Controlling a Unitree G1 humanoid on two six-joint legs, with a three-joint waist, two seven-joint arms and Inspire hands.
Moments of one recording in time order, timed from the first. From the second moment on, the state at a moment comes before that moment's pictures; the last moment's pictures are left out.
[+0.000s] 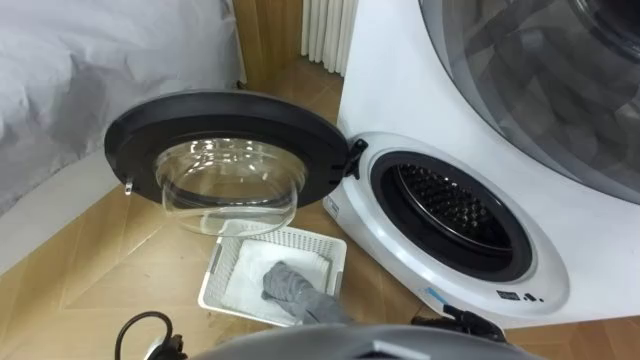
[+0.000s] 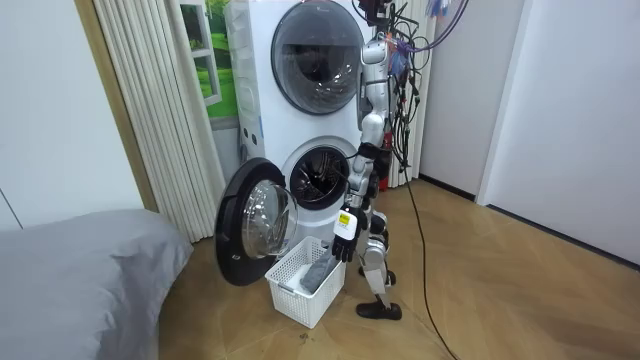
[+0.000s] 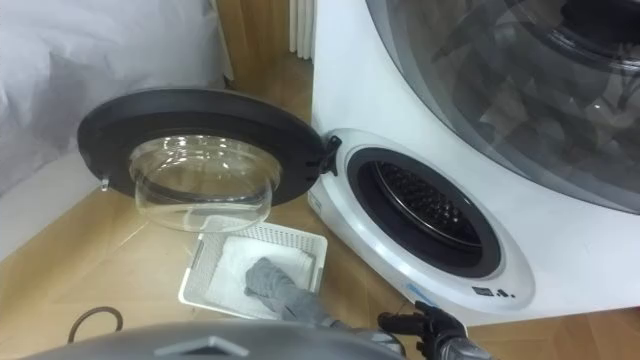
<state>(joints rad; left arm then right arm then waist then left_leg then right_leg) 0.16 0.16 0.04 1.15 0.47 0.16 0.07 0.06 -0.22 0.07 1.32 0.26 -0.02 0.13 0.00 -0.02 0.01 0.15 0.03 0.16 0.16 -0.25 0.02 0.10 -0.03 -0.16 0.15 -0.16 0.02</state>
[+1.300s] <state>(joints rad) -0.18 0.14 -0.16 1.26 0.47 -0.03 0.14 -0.19 -0.21 0.22 1.36 0.13 -0.04 0.15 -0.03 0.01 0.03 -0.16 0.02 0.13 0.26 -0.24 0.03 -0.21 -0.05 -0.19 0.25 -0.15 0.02</state>
